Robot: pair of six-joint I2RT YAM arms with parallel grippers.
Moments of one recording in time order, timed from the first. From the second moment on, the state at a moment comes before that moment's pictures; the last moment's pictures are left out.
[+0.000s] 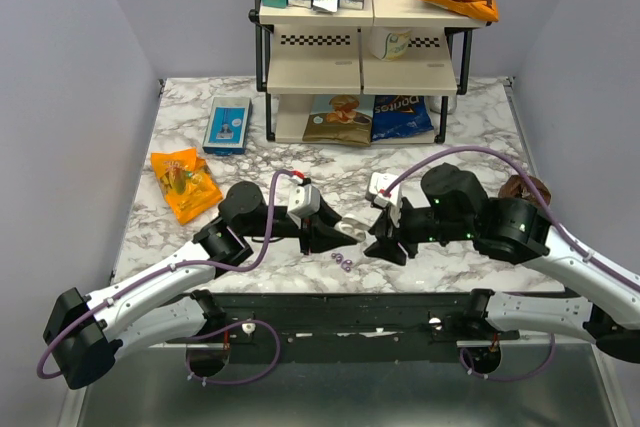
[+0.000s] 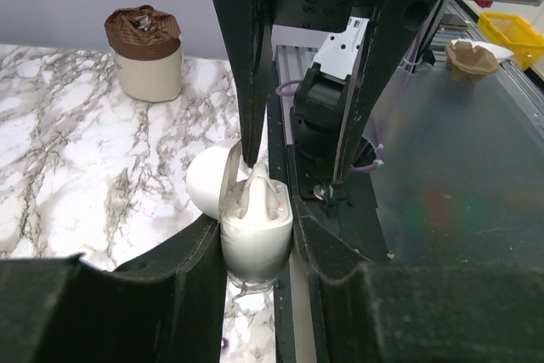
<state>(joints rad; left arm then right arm) -0.85 0.93 0.63 0.38 0.78 -0.16 1.05 0.98 1.21 -0.82 -0.25 -0.11</state>
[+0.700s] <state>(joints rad) -0.88 0.93 0.58 0.53 0.77 -0.24 1.05 0.94 1.23 -0.65 0.12 0.04</state>
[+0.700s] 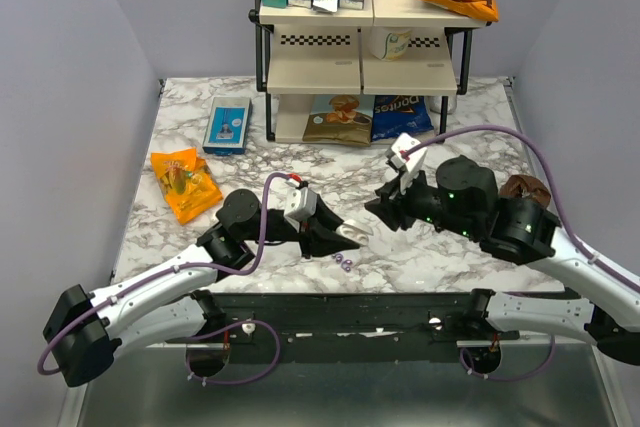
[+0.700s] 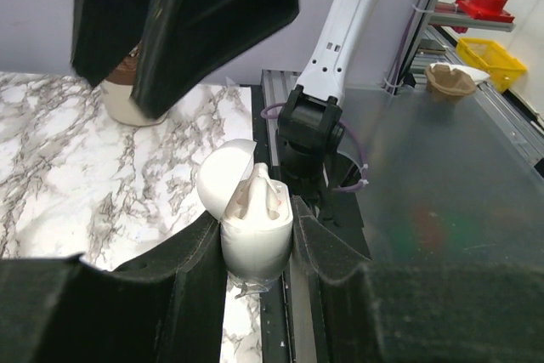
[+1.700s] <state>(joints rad) -0.89 0.96 0.58 0.55 0.72 -0.24 1.05 0.95 1.19 -0.64 -0.03 0.04</state>
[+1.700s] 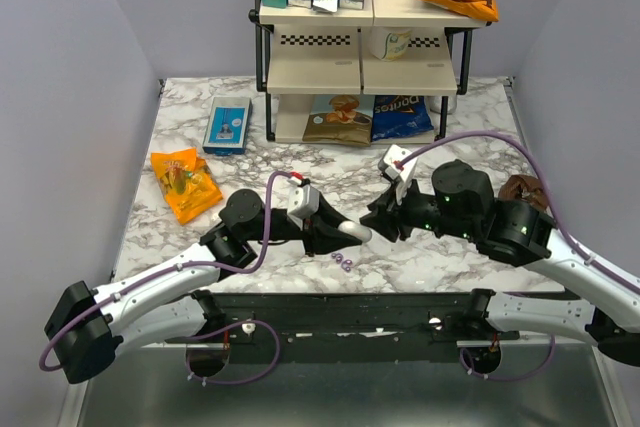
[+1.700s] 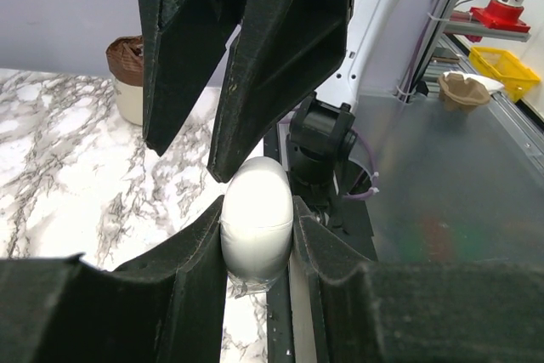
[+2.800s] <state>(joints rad) -0.82 1.98 1.11 0.44 0.10 -0.71 1.05 0.75 0.96 -0.60 0.54 0.37</state>
